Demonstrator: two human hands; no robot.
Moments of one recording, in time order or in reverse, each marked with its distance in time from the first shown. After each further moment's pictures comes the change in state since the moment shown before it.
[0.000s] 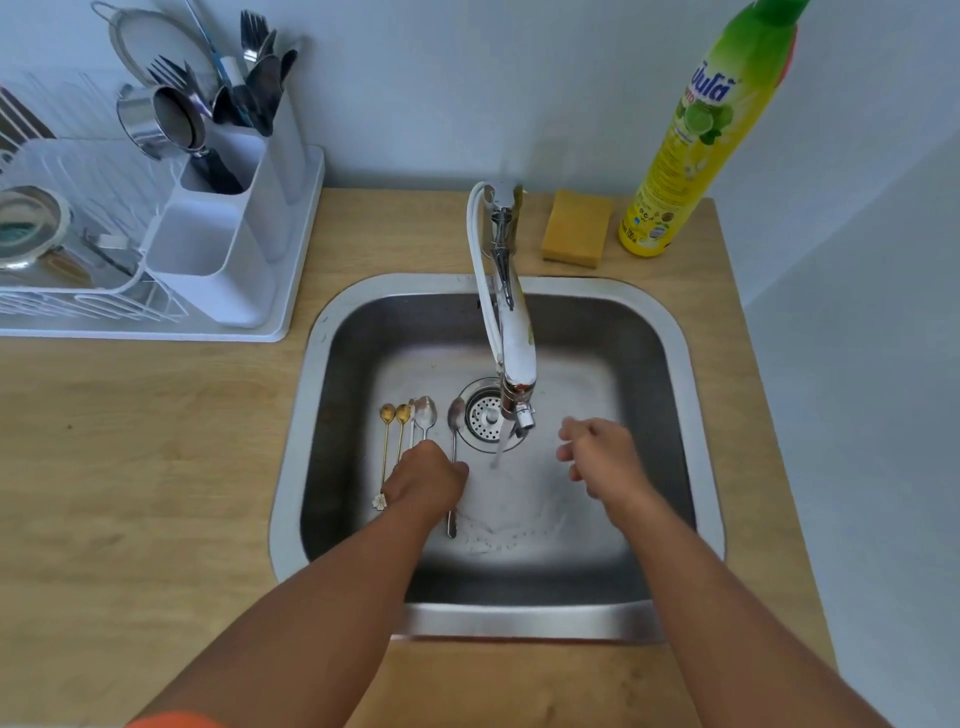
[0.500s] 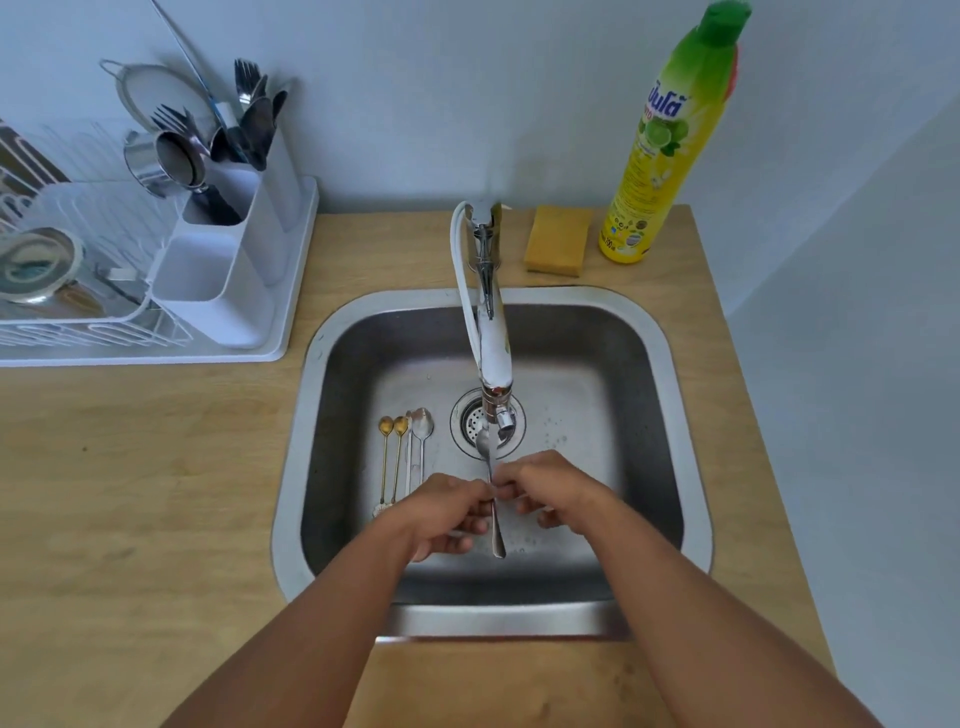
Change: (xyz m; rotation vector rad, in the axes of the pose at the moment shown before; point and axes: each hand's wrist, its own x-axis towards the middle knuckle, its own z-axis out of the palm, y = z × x) left_hand -0.046 -0.002 -0.024 -0.677 -0.651 -0.027; right_hand -0.010 -0.002 0.031 -0.089 -0.471 0.177
